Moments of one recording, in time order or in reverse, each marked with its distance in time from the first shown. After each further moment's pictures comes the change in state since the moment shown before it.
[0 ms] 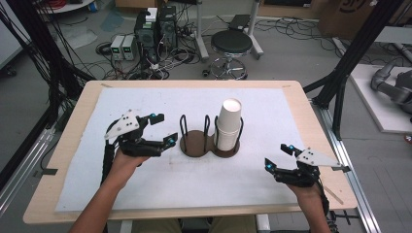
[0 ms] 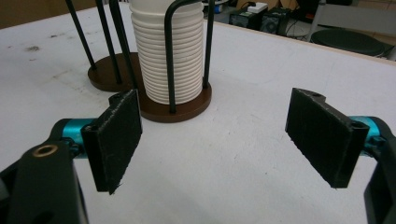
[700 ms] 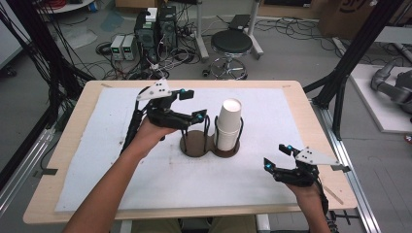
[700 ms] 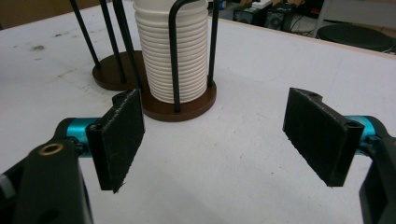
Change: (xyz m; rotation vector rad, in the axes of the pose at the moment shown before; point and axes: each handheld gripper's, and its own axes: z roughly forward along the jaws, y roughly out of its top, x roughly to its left) left arm -0.001 0.062 0.079 0.057 -0.138 0.027; right arm 0.001 0.002 0.002 0.013 0.020 0.013
